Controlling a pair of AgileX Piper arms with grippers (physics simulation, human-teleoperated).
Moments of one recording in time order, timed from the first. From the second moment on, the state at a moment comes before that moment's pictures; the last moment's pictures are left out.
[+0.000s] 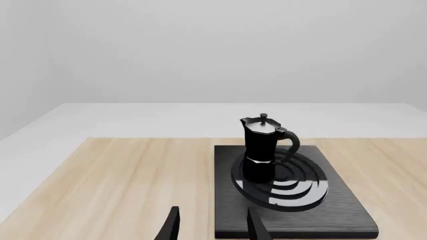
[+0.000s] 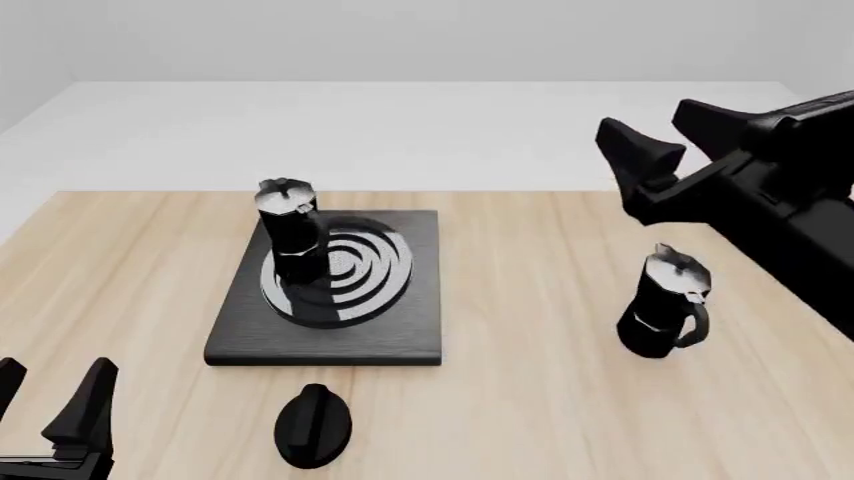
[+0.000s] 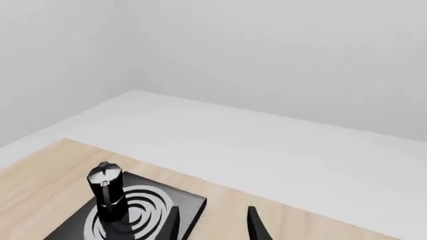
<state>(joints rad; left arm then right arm) 0.00 0.01 -0.01 0.00 0.00 0.39 0.93 -0.74 -0.15 -0.02</state>
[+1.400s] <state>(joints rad) 0.00 0.01 -0.01 0.00 0.00 0.02 0.82 -0.85 0.52 0.03</state>
